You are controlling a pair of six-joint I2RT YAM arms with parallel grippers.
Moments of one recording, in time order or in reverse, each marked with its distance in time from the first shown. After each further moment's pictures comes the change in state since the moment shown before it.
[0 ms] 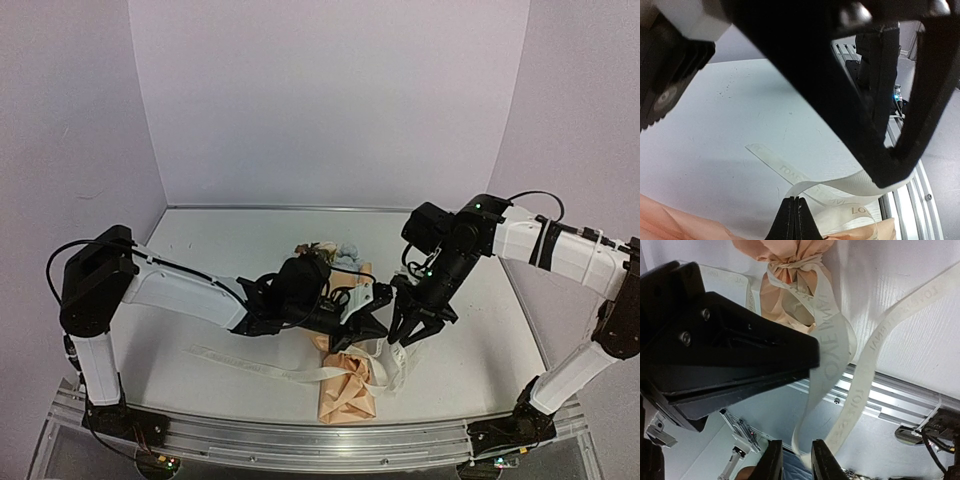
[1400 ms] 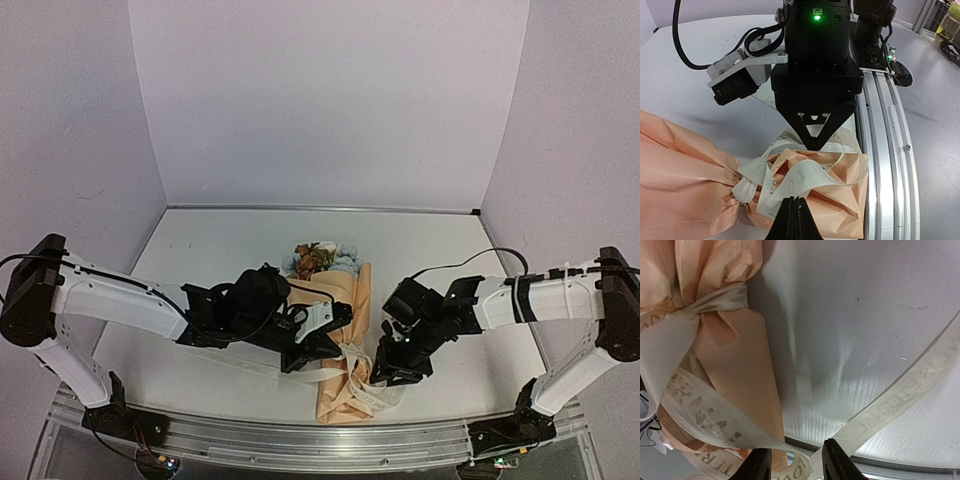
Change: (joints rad) left arm -0.038 -0.330 -0.273 -0.241 -0.151 -0.026; right arm 0.181 -0.018 -0.500 0.644 0.258 0.250
